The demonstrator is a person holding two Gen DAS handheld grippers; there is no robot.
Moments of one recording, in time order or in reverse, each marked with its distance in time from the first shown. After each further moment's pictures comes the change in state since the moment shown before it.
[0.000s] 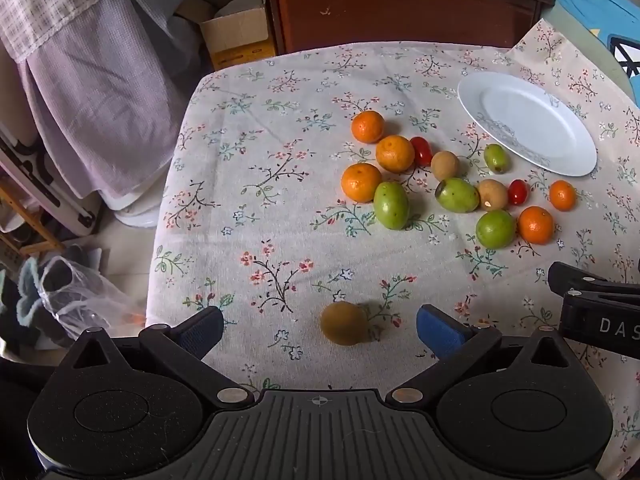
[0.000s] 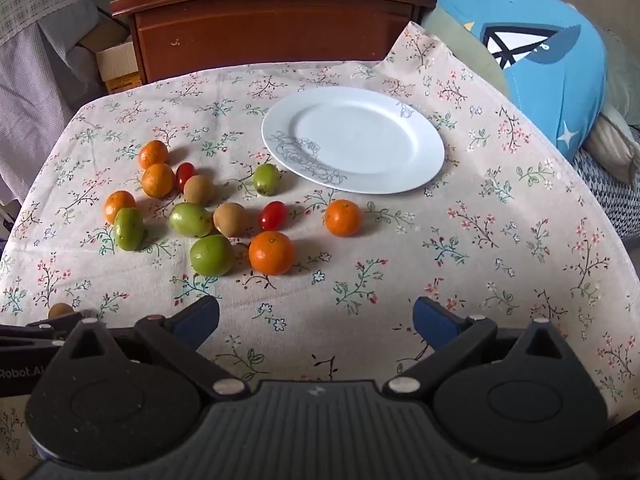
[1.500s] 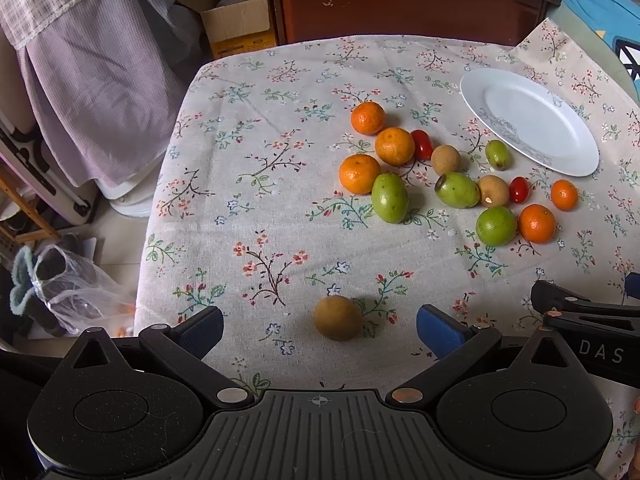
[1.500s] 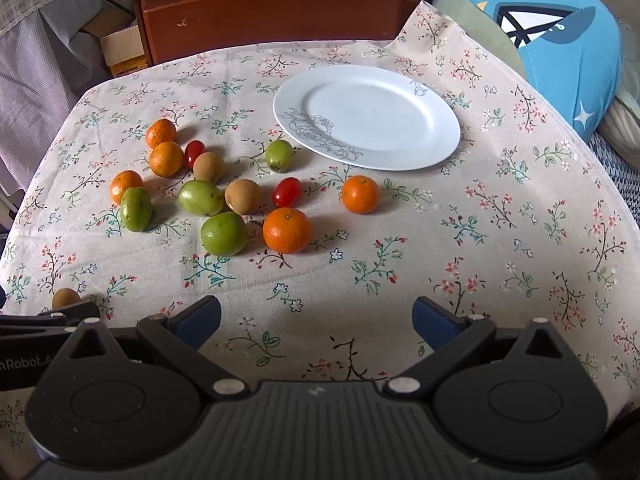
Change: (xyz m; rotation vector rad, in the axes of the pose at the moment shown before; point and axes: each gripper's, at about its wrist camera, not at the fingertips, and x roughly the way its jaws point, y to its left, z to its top) left arm 0.005 -0.001 -0.001 -0.018 -0.001 -0.007; right arm 0.007 0.004 -0.004 -0.001 0.050 0.021
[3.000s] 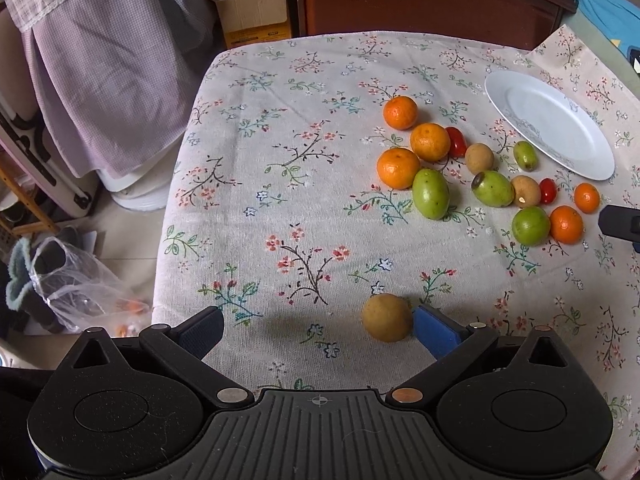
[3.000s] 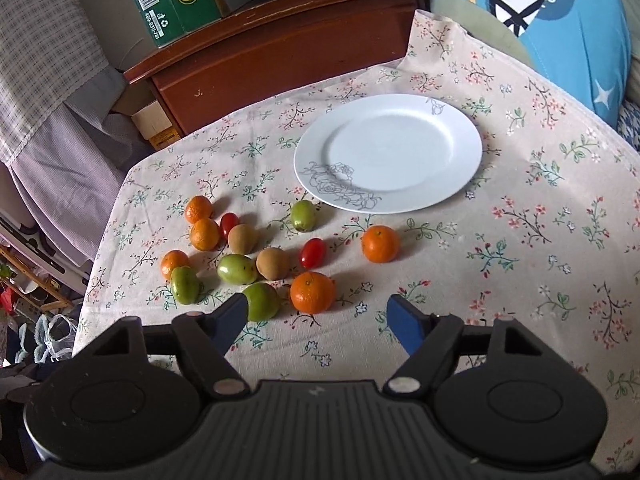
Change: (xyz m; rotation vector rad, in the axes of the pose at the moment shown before) left arm 0.015 0.031 -0.006 -0.013 0.019 -0.013; right arm -0.002 -0.044 0.024 0.158 -0.073 0.268
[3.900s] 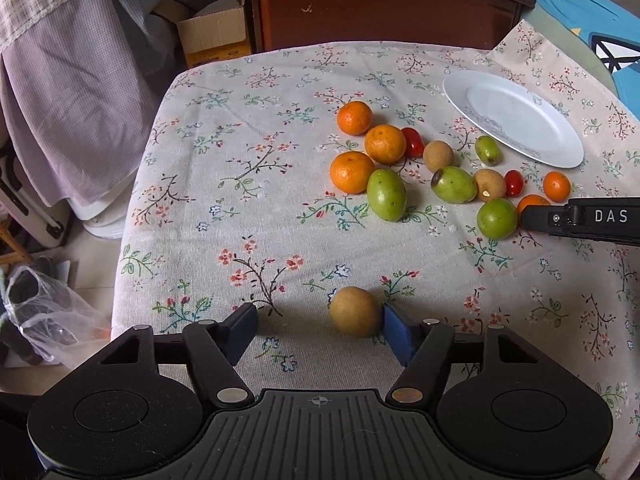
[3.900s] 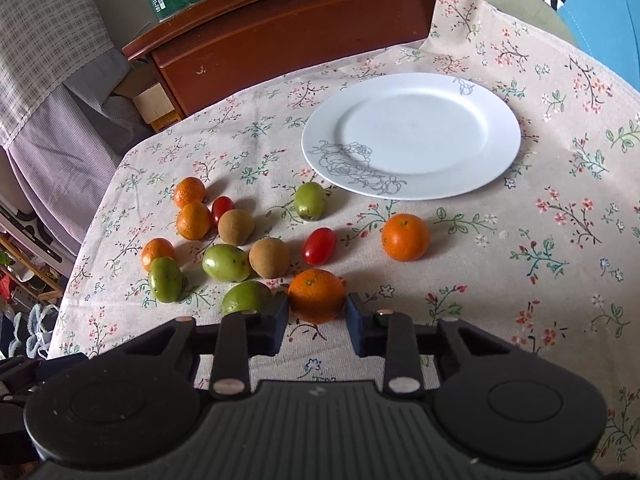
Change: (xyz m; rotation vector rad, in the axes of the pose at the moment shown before) left arm 0.006 -0.016 -0.008 0.070 -0.079 -0.078; right arm 0.043 -0.001 -0.008 -0.028 0.004 0.026
